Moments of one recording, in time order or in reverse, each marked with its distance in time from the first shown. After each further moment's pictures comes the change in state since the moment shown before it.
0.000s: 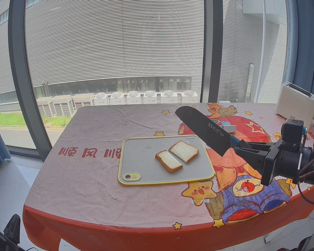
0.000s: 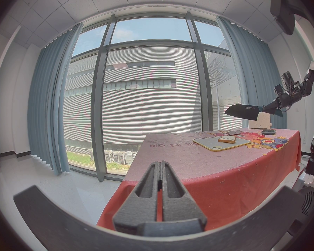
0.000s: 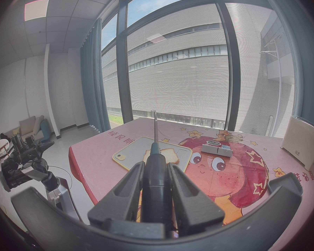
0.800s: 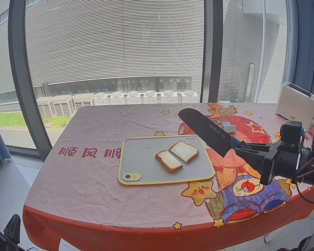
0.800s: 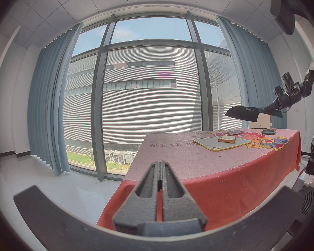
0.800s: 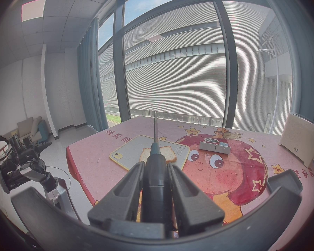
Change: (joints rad) left arm 0.000 0.001 0.000 0.000 0.000 0.000; right arm -0.016 0.009 0.007 0.000 -0.008 0.010
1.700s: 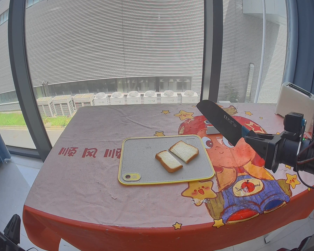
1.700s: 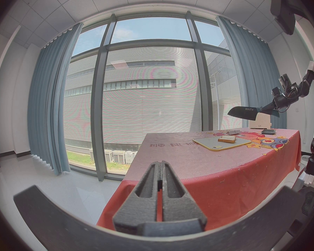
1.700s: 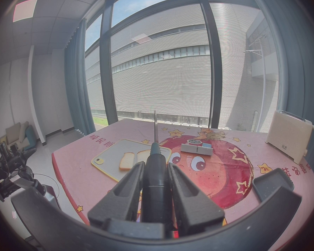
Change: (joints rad) left arm 0.000 0.002 0.000 0.000 0.000 0.000; right arm -0.126 0.022 -0.024 0.000 0.002 -0.004
